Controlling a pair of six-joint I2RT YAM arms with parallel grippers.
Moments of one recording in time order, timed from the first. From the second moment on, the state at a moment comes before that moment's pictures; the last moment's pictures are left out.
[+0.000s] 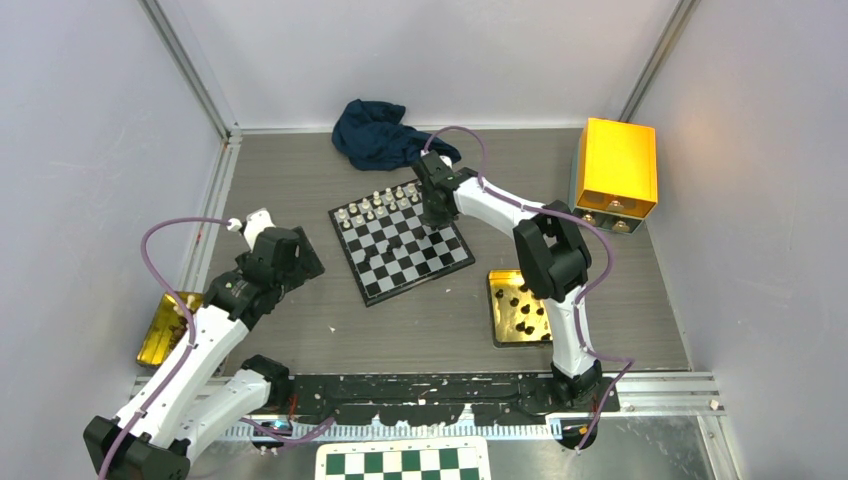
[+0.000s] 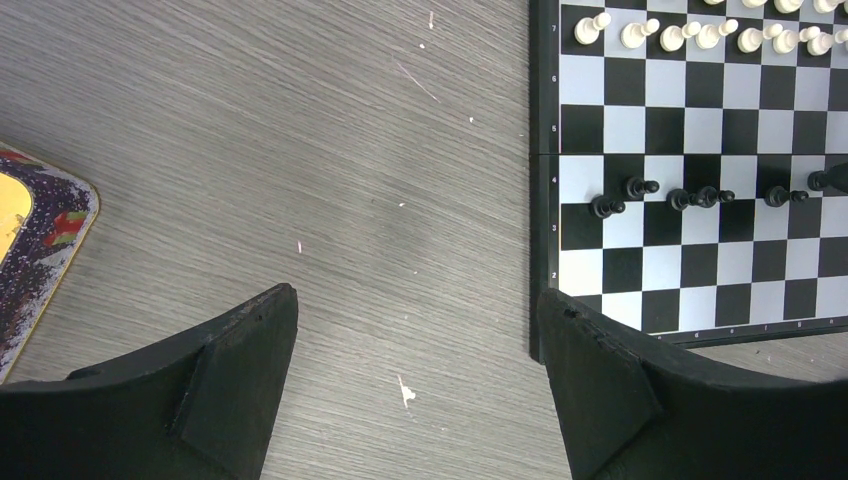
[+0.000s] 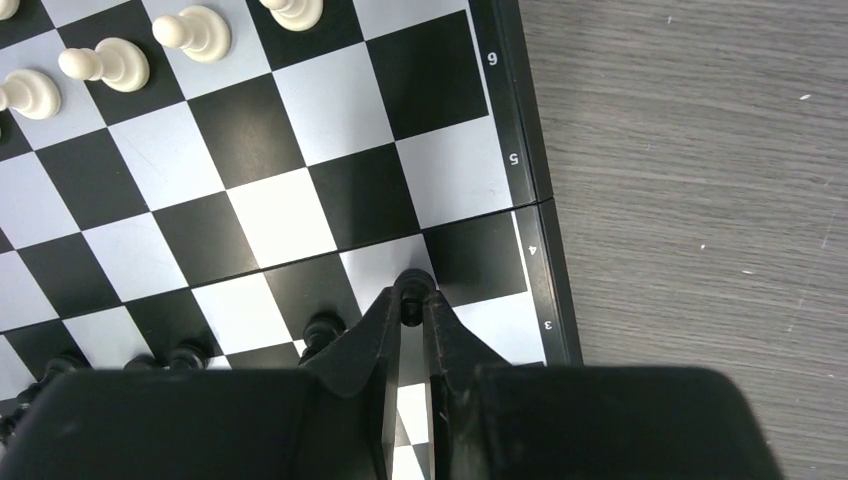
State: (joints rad) left arm -0.41 0.82 0.76 -0.77 -0.43 -0.72; right arm 0.62 2.11 1.66 -0.61 0.17 0.44
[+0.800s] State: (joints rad) left arm -0.41 0.87 0.78 -0.77 -0.43 -0.73; right arm 0.62 1.90 1.43 -0.64 0.24 0.42
